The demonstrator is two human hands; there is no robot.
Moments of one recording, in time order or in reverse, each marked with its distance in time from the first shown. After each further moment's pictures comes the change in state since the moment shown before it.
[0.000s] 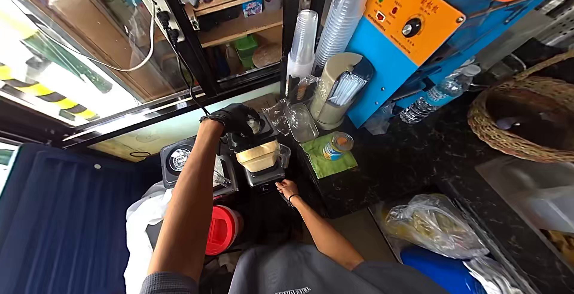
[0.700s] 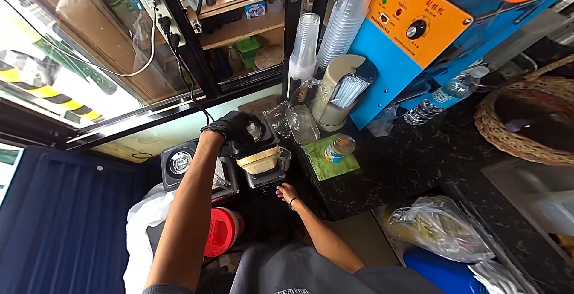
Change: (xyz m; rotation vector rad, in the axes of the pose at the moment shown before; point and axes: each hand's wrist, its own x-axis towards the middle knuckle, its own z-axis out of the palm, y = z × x) left_hand -0.027 0.056 -0.010 0.076 -0.029 -0.039; right_hand -0.011 -0.009 0.002 0.139 -0.069 0.136
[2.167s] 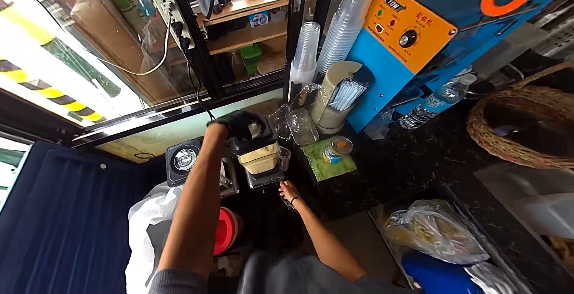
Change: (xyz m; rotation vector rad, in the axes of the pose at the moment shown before) left_hand -0.042 0.011 -0.007 -0.028 0.064 -0.442; right_hand -0.024 -0.020 -0.007 -0.093 0.053 -0.080
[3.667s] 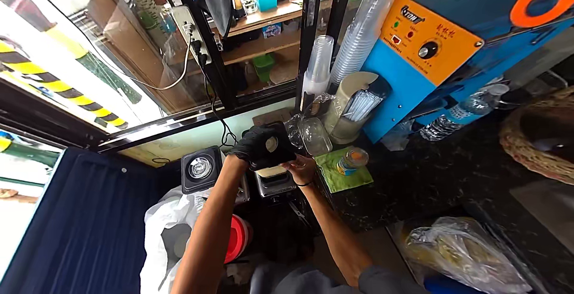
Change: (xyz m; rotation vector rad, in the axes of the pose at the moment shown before) left_hand 0.046 -0.018 0.059 -0.165 0.270 0.649; right_hand -0.028 -0.134 -0.015 0.424 0.306 -1.115
